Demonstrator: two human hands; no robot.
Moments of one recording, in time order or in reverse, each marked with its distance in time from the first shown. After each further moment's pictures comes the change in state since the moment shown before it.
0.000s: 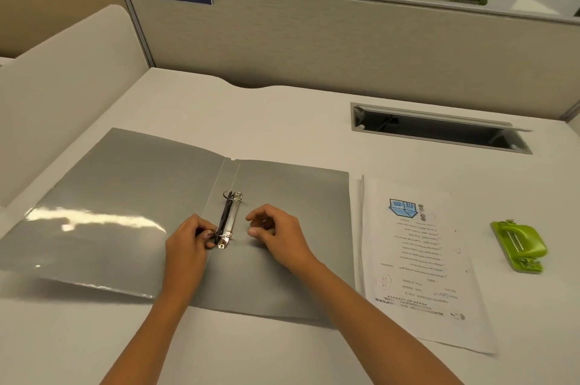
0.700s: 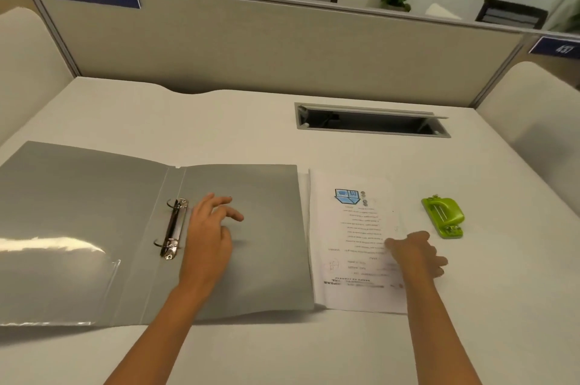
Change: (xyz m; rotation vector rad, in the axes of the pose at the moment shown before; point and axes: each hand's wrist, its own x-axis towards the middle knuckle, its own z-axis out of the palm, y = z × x) left_hand -0.018 0.083 0.066 0.185 -0.148 0.362; right_hand -0.118 0.066 -0.220 -0.409 0.752 1.184
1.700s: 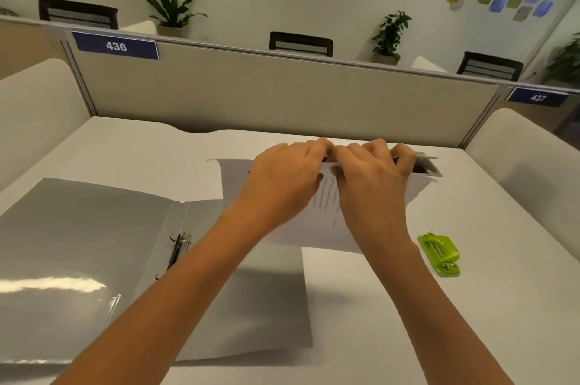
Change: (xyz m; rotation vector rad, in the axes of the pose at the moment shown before) left_hand 0.093 0.162 -0.051 0.333 0.045 0.659; right_hand -0.165 -0.106 -0.108 -0.098 0.734 -1.325
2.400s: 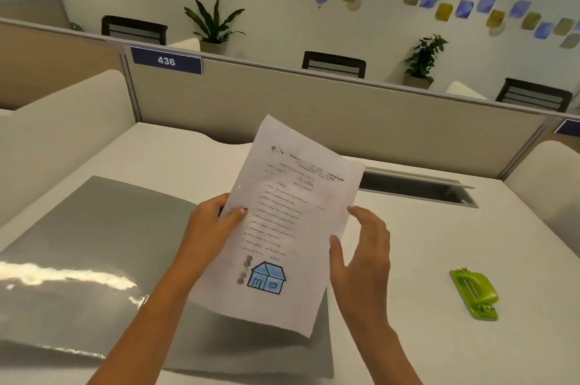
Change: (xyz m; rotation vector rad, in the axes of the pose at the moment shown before) left_hand -0.105 -0.094 -0.001 -0.785 0.024 -0.881; right_hand -0.067 -0.038 0.066 0.634 0.025 0.352
